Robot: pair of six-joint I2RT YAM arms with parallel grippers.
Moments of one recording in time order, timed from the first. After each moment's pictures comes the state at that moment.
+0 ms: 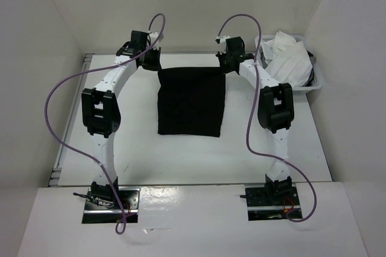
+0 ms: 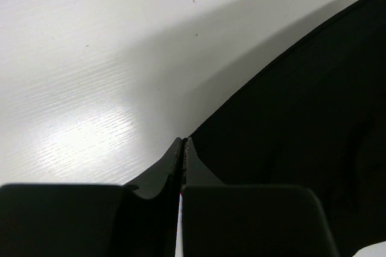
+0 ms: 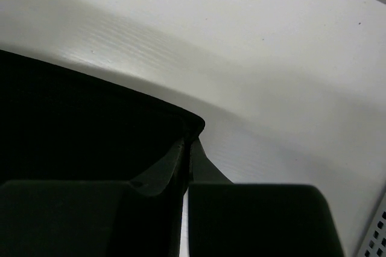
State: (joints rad) left arm -0.17 2.18 2.01 -0.60 0.27 0.00; right arm 0.25 2.24 1.92 -0.40 -0.03 -0.14
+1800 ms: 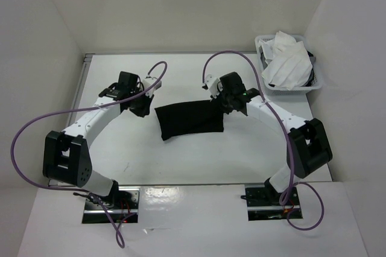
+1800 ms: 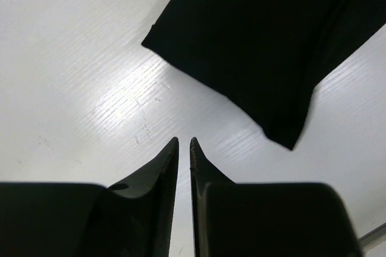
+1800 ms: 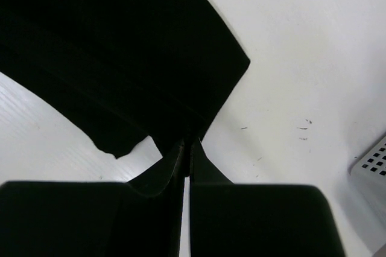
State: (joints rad) left arm -0.22 1.48 1.10 -0.57 0.26 0.31; right arm 0.48 1.56 1.12 -0.42 -0.01 -0.46
